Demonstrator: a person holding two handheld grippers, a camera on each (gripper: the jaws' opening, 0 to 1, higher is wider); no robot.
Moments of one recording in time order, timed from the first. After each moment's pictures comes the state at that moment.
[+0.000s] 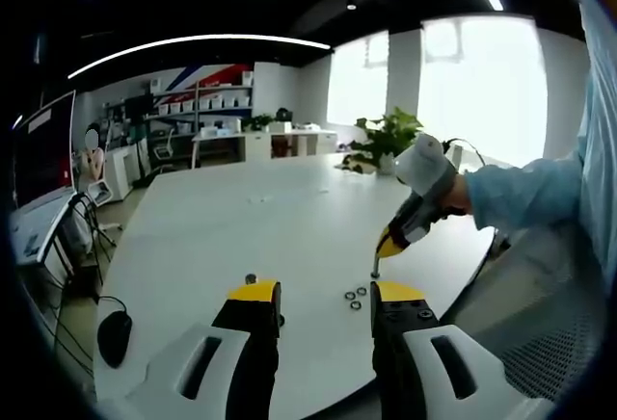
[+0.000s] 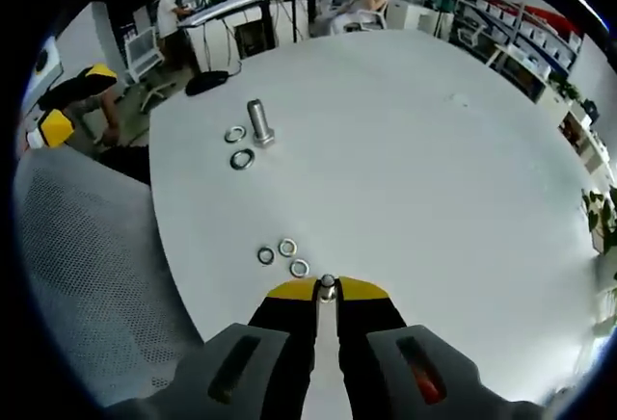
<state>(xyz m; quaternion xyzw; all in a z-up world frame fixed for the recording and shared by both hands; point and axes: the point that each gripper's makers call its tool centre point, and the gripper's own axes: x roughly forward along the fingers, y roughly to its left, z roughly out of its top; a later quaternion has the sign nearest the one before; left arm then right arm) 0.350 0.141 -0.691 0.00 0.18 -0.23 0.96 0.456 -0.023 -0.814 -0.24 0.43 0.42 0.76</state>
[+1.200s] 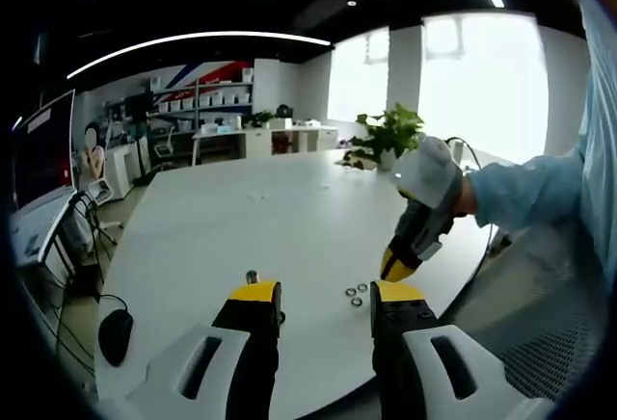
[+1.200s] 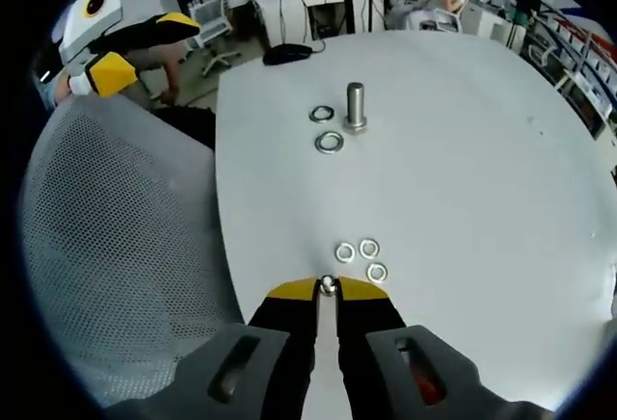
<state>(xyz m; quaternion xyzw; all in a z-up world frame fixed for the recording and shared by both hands) 0.350 0.142 -0.694 0.01 0.19 -0.23 0.96 0.404 0.011 -0.821 -0.28 0.43 0.54 0.67</state>
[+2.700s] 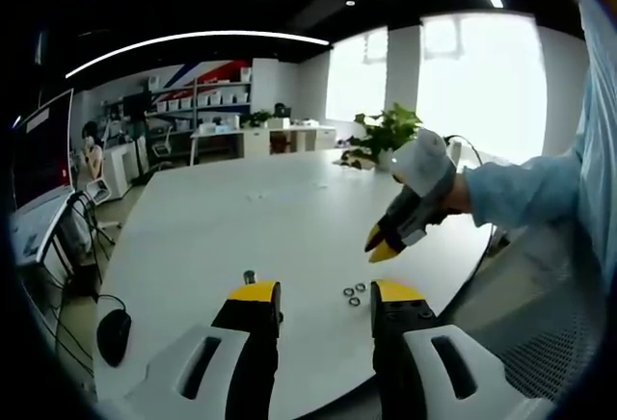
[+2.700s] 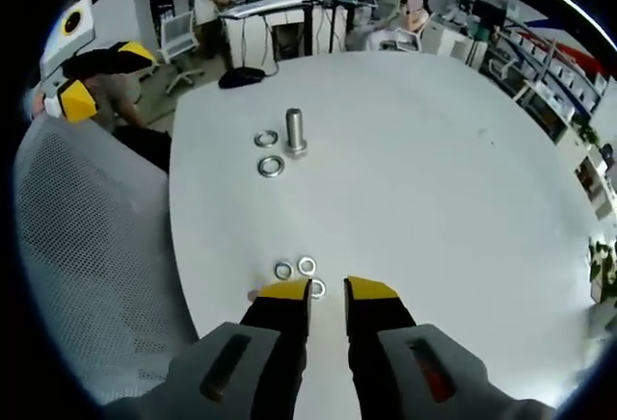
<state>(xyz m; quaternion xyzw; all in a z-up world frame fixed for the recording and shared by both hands) 0.349 0.140 -0.694 0.01 0.19 -0.23 0.95 0.453 0.001 -0.811 -0.28 0.38 0.47 0.74</state>
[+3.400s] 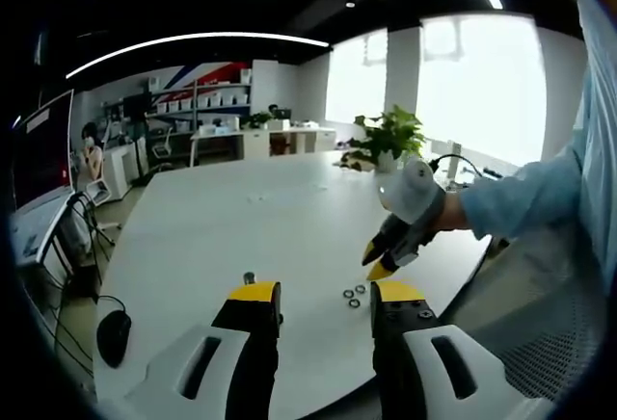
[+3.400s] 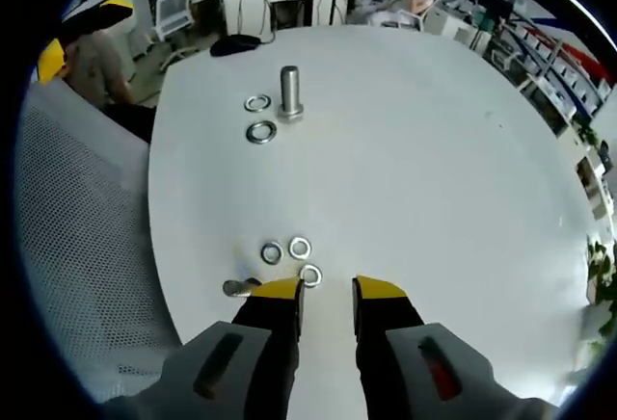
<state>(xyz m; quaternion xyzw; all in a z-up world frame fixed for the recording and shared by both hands) 0.349 0.141 -0.693 0.01 0.19 -0.23 0.96 0.454 -0.003 -0.849 -0.32 0.40 0.46 0.73</state>
